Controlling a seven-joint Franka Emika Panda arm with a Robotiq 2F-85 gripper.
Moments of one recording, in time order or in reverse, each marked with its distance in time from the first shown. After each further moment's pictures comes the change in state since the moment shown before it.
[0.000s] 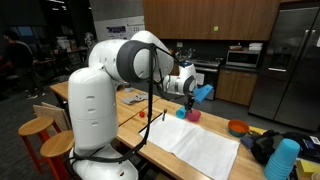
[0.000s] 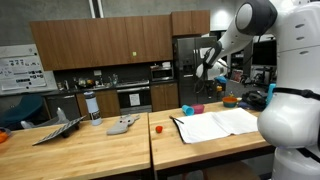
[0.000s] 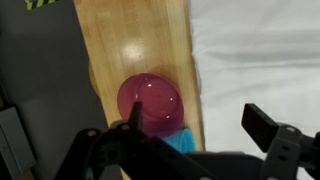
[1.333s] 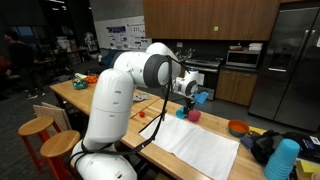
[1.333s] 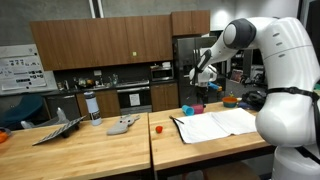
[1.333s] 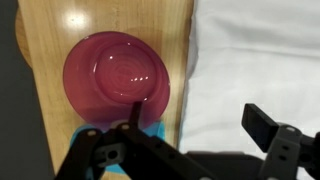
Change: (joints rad) arm -0.080 0.253 0.130 0.262 0.134 -0.253 -0.304
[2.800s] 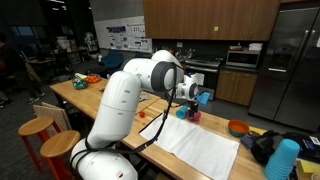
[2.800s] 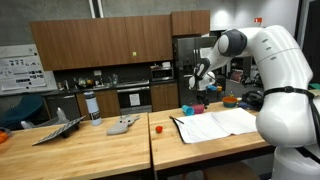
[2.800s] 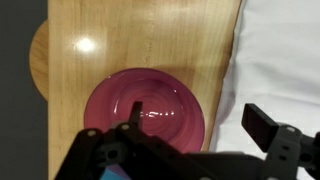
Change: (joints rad) arm 0.031 0.126 -0.038 0.105 -0.212 0.057 0.075
